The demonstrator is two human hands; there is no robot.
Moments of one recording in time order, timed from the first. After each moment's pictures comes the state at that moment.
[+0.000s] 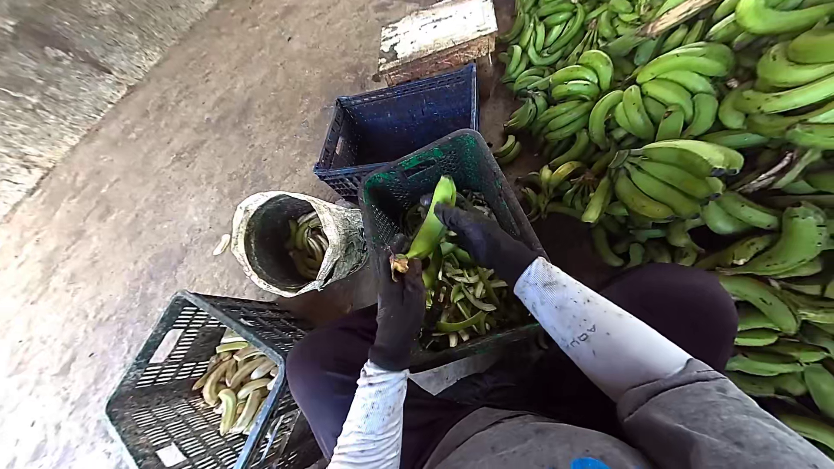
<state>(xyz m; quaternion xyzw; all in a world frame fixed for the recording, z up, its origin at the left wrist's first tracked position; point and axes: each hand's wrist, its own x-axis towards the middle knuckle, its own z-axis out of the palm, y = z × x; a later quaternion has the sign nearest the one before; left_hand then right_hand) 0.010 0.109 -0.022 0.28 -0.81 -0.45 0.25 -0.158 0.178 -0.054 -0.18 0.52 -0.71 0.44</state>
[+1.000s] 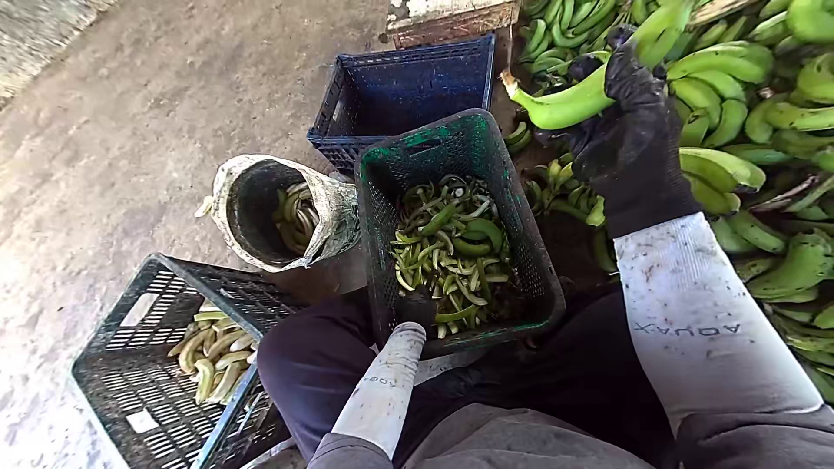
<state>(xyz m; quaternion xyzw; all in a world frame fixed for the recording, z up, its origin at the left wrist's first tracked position) -0.002 0.090 -0.154 0.44 -0.82 -0.15 -0.34 -0.265 0.254 0.024 -0.09 0.43 -0.89 0.16</state>
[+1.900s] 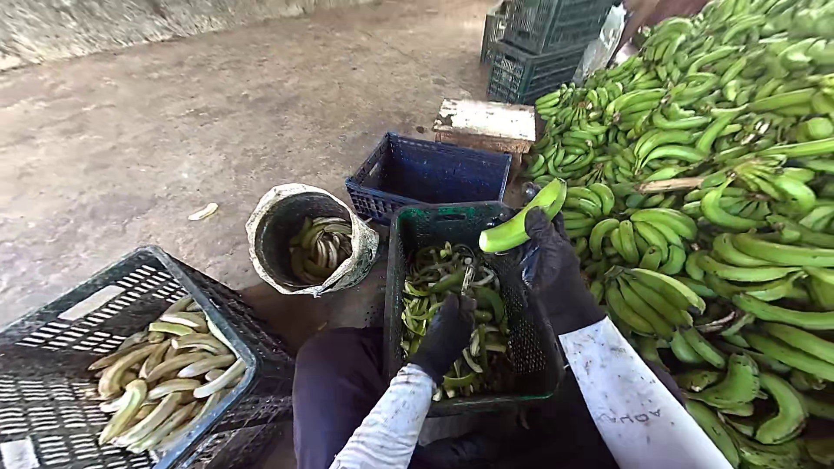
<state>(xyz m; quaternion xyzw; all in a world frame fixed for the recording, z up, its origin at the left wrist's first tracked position) -0.016 0.092 -0.025 0.31 -0.77 -0.56 -0.02 -0.164 0.184 0.040 -0.23 0.48 -0.81 0.24</state>
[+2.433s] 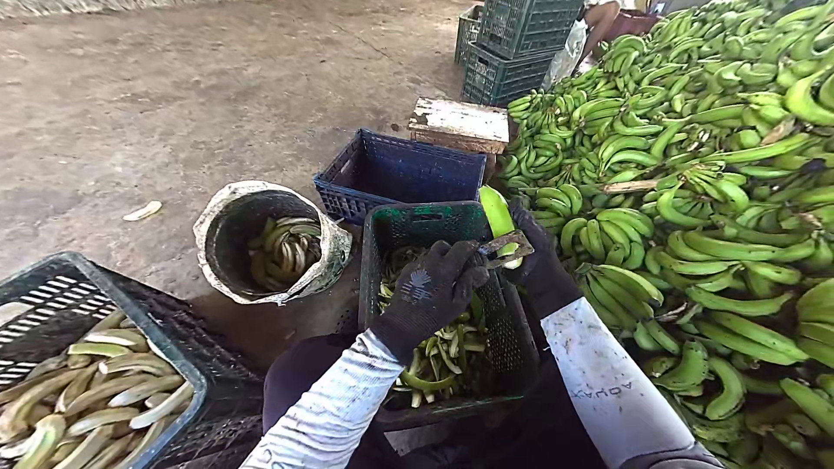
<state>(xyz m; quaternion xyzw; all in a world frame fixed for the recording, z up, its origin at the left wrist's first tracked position) -0.038 0.062 0.029 0.07 -0.94 -0.26 0.22 -0.191 0.184 0.032 -0.20 0.52 -0.77 0.30</state>
